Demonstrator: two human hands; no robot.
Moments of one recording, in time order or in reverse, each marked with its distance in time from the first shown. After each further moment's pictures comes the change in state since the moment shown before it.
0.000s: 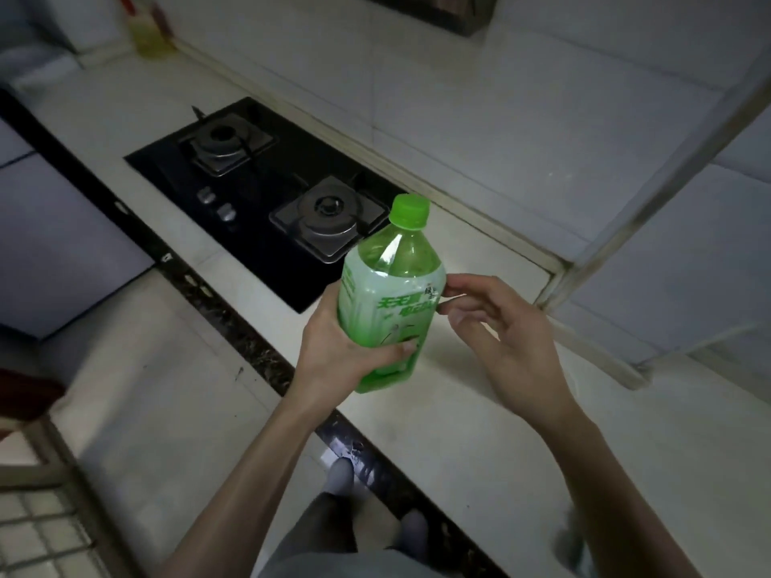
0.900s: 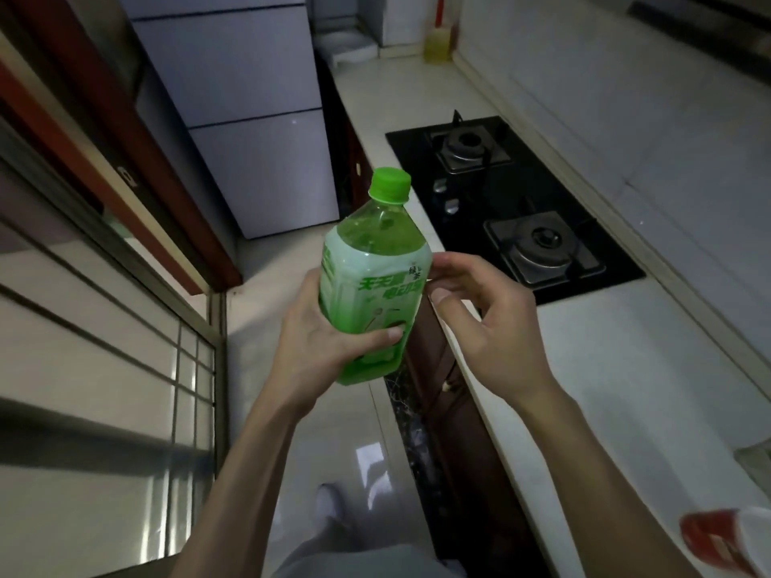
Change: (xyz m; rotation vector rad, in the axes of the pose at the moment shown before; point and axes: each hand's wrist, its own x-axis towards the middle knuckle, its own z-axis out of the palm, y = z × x) left_hand -0.119 -0.040 -0.233 -0.019 0.588 -0.034; right_hand -0.004 -0.101 0.241 0.180 -0.499 -0.300
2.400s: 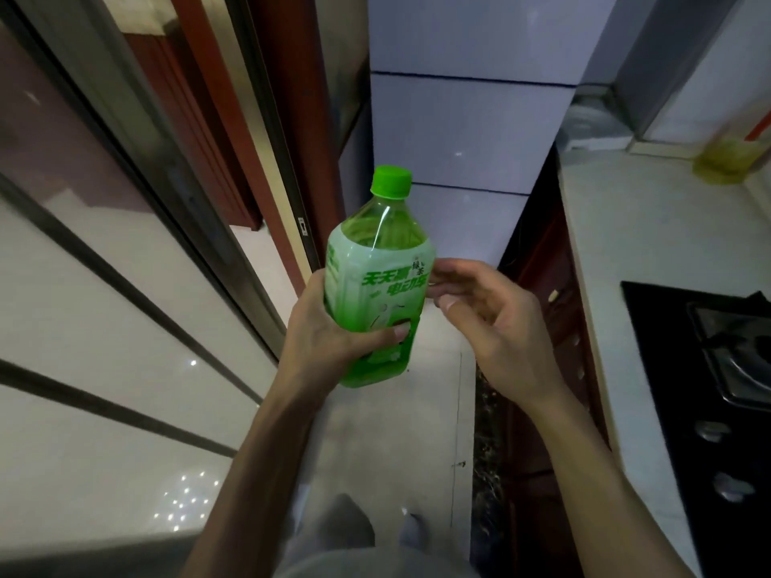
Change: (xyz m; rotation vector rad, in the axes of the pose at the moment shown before) left_hand 0.372 -0.068 -0.278 -0.070 0.458 -0.148; right_hand 0.434 0.050 0.325 0.199 -0.482 -0.092
